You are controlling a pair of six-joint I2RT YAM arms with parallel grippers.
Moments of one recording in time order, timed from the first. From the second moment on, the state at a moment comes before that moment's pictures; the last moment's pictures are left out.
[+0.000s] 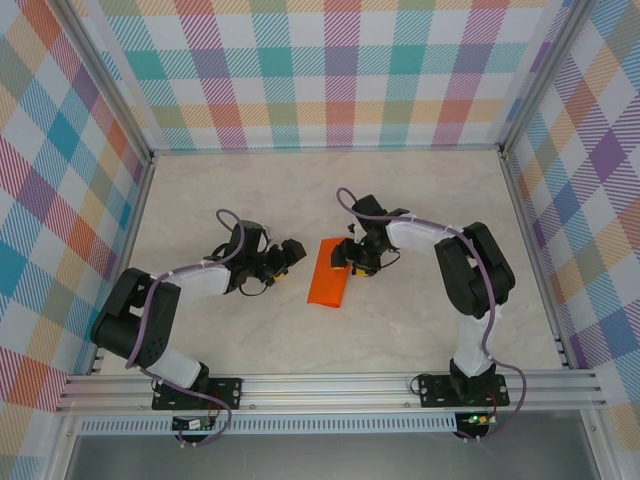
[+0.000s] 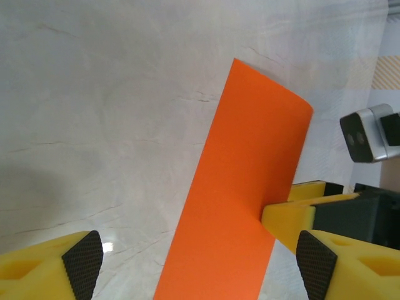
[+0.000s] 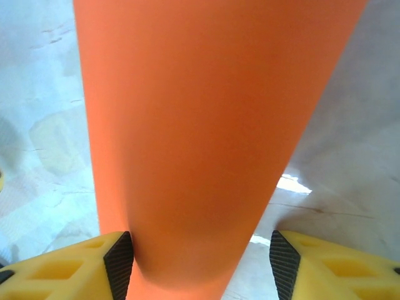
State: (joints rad) left arm -0.41 1.55 0.68 0.08 0.44 -0.97; right arm 0.54 1.92 1.23 -0.60 -0.43 0.61
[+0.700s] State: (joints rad) left arm -0.46 1.64 0.77 0.10 0.41 -0.92; right arm 0.54 1.94 1.24 -0.64 -0.37 0.57
